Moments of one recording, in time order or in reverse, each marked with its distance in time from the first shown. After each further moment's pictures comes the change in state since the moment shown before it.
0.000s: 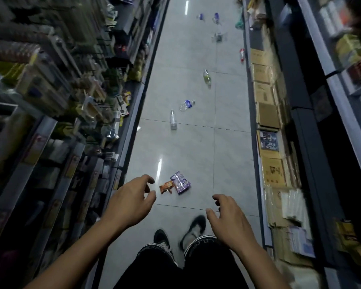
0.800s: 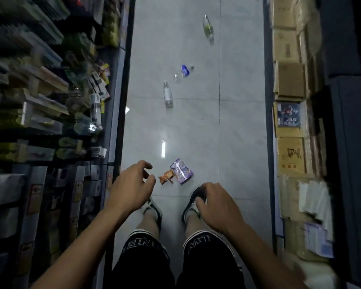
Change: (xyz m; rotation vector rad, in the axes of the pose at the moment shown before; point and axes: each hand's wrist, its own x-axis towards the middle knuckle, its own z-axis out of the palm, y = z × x) left_hand 0.257 0.020 0.057 -0.040 -0.151 -0.164; right_hand 0.247 0.015 0.025 -0.027 -0.286 0.087
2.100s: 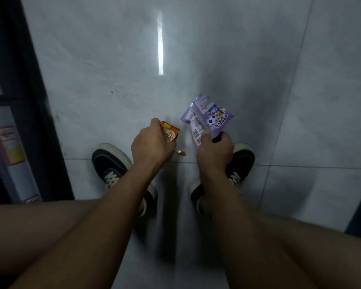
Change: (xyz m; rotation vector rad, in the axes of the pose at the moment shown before) left_hand 0.323 -0.256 0.534 0.144 -0.226 -0.258; right_hand 0.431 0.181 0.445 0.788 0.397 0.791
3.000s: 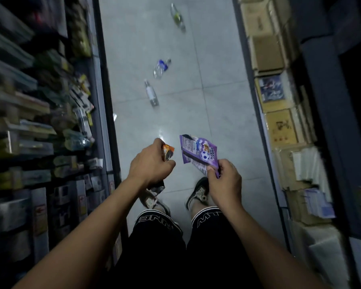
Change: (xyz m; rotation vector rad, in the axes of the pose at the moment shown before) left_hand -0.473 0.178 -0.481 0.046 0.132 0.416; right_hand -0.401 -0.220 -0.494 -0.024 0.010 -0.652
